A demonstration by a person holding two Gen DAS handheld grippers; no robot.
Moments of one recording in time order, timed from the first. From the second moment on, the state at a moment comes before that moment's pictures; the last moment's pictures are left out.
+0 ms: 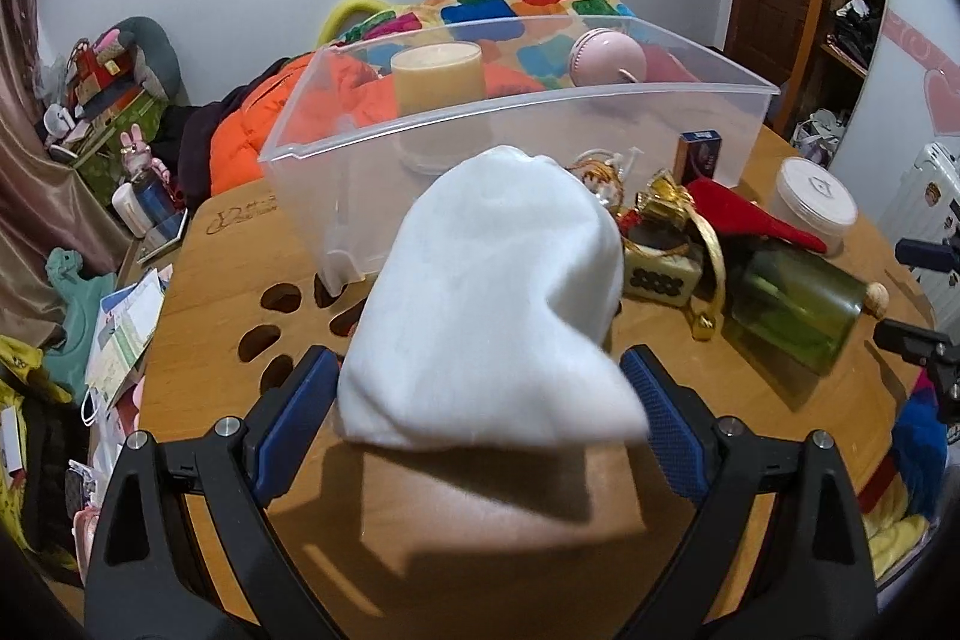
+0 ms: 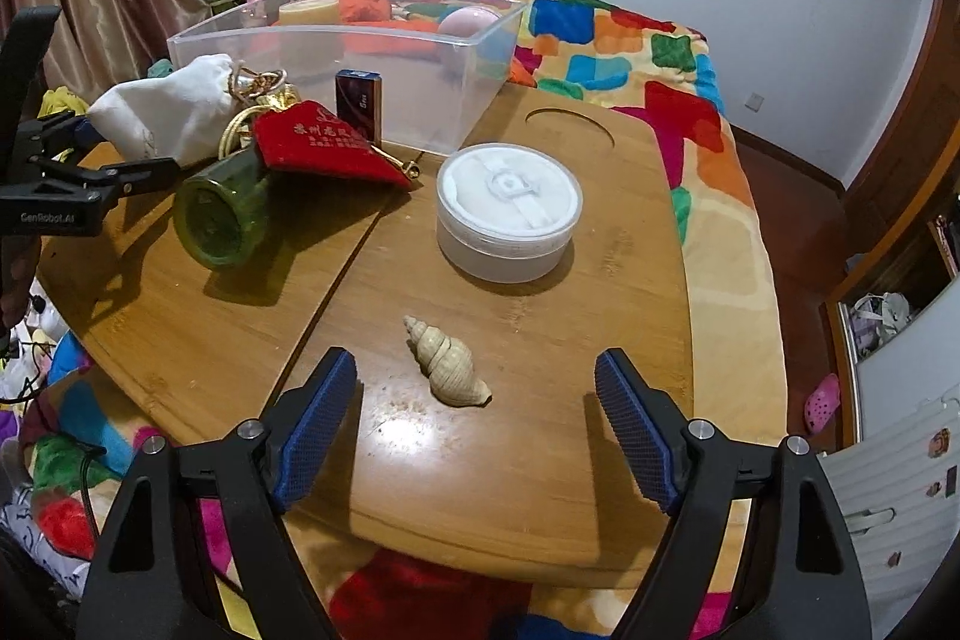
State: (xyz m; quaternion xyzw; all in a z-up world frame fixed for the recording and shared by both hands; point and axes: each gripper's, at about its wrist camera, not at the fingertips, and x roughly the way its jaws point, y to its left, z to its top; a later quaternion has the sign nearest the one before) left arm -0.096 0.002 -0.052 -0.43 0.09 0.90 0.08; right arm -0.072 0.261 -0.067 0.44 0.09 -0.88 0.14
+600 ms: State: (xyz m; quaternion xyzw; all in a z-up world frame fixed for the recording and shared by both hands) left arm -0.121 0.001 -0.064 -0.46 0.06 0.88 0.09; right arm -0.081 0.266 -0.074 0.45 0.07 -0.88 0.15
